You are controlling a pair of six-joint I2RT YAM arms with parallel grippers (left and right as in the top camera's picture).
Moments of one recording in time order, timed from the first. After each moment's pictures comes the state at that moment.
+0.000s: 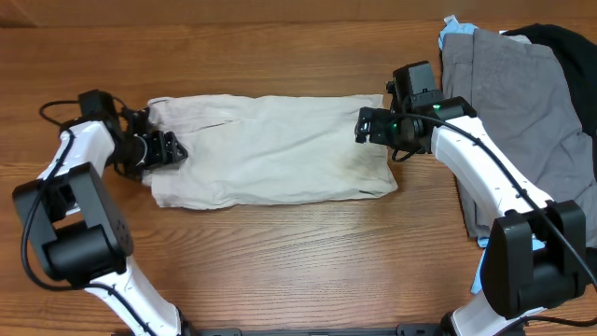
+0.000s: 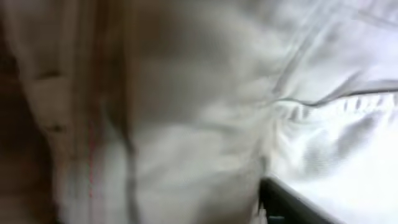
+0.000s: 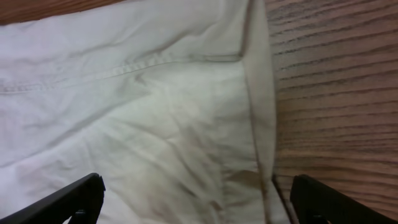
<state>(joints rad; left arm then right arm) 0.33 2.06 1.35 -0.75 0.45 0.12 0.24 1.79 1.33 -0.70 -0.14 0.39</state>
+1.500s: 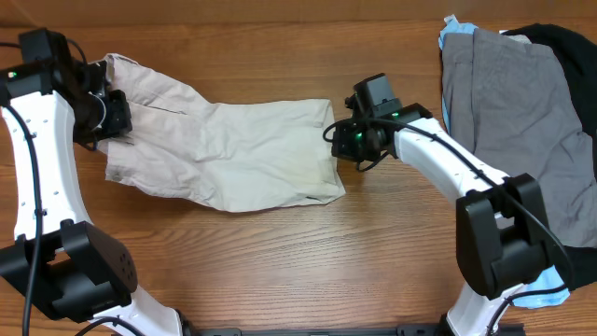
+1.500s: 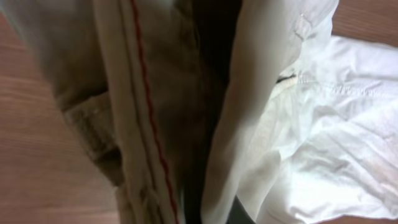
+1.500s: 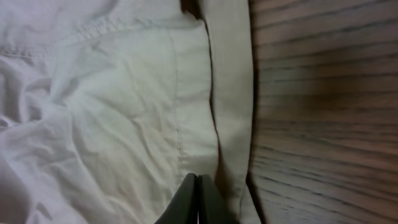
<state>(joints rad) 0.33 1.84 1.80 -1.27 0.17 0.08 0.36 1.91 1.33 -0.61 -0.36 0.49</state>
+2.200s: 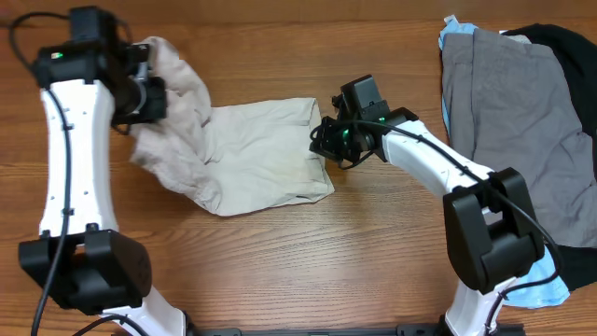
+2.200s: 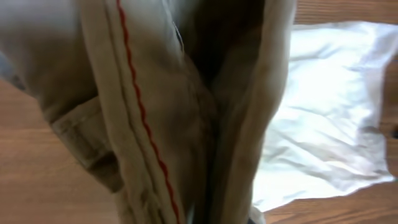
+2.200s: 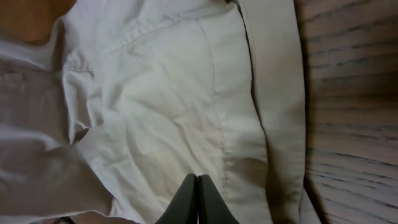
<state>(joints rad) 0.10 1.84 1.88 -1.30 0.13 0.07 0.41 1.97 1.33 -0.46 -0.51 0.72</state>
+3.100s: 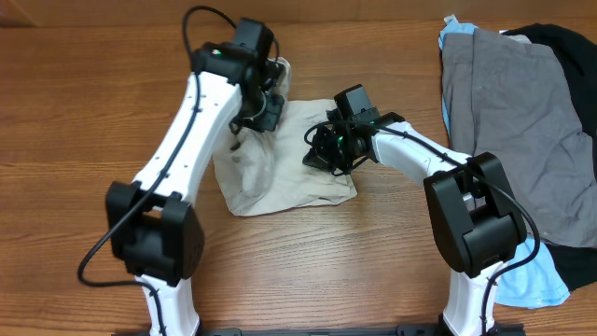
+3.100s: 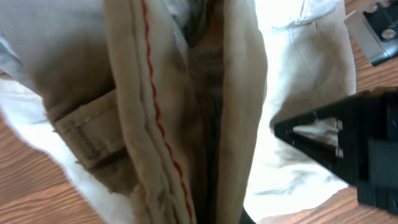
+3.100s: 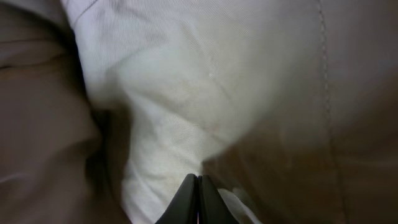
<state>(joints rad) -0.33 2.03 1.88 -1.20 0.07 -0.01 0.41 2.06 1.33 -0.44 -0.59 0.80</state>
